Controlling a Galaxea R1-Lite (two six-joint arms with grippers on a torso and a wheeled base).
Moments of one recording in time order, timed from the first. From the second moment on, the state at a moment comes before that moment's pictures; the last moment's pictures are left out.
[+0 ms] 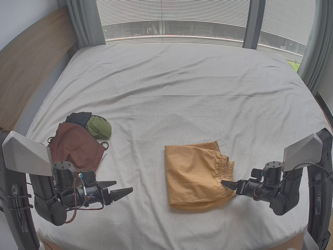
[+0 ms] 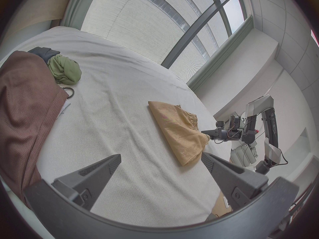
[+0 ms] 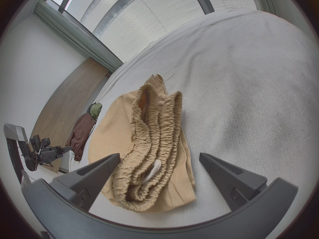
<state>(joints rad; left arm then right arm) -0.17 2.27 -0.26 -1.55 -0.63 -0.20 0.20 2.47 -0.40 -1.54 0.34 0.43</state>
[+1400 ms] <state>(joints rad) -0.17 2.29 -0.26 -1.55 -0.62 -0.13 0.29 2.53 -0.48 -1.54 0.36 0.60</state>
